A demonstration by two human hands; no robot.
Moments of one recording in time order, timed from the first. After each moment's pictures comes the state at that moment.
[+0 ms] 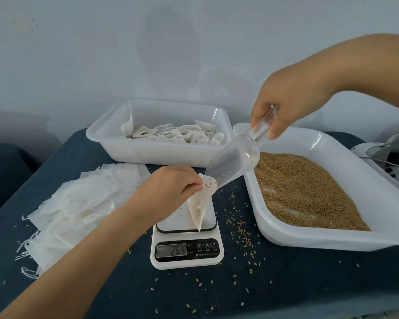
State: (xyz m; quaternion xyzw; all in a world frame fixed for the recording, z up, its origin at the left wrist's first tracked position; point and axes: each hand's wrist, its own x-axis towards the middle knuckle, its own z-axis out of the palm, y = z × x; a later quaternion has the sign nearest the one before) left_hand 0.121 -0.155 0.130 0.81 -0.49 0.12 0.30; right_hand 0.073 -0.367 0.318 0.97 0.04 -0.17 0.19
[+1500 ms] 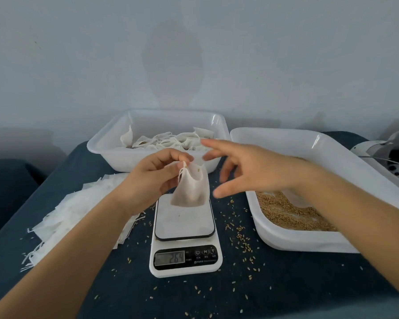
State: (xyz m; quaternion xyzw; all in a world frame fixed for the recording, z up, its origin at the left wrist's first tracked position) left_hand 0.138 -0.156 0.149 0.55 -0.34 -0.23 0.73; right_hand 0.043 -0.357 0.205 0.93 0.11 -0.05 -0.34
